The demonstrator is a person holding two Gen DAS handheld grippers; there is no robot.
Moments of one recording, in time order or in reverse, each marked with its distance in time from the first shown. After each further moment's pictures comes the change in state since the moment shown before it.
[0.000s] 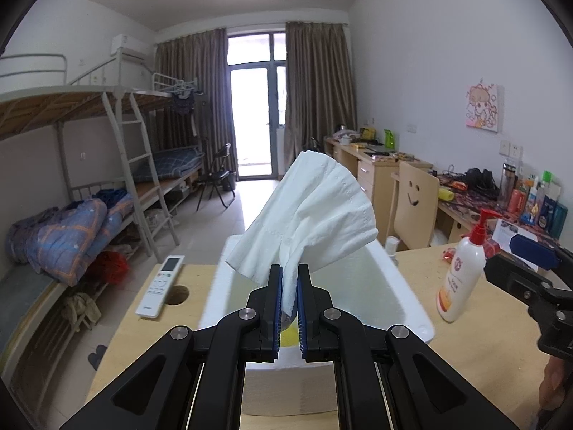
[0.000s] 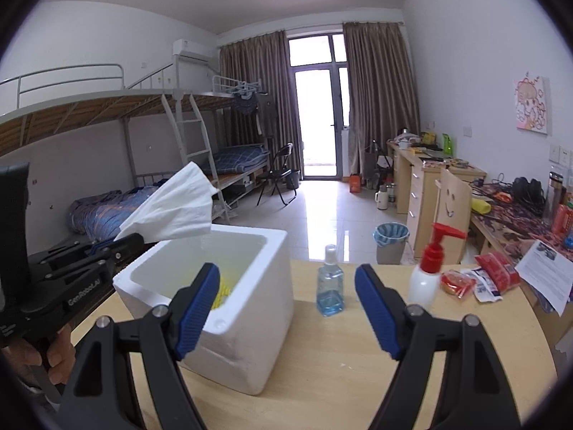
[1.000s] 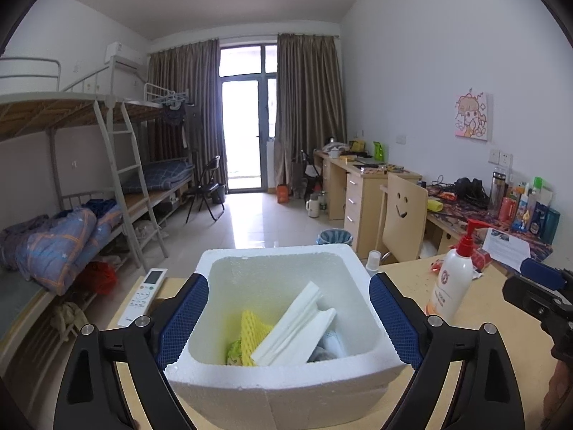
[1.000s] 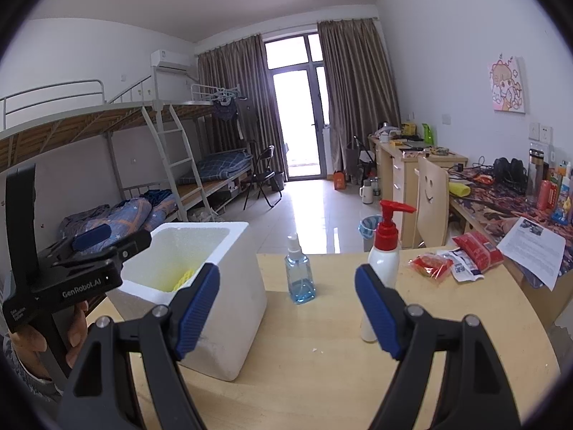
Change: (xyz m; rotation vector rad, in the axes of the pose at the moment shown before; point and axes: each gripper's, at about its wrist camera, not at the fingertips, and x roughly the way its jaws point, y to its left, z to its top) left arm 0.007 -0.019 0.003 0.009 -0.054 -0.047; right arm -0.019 -0.031 -0.018 0.075 -0.011 -0.043
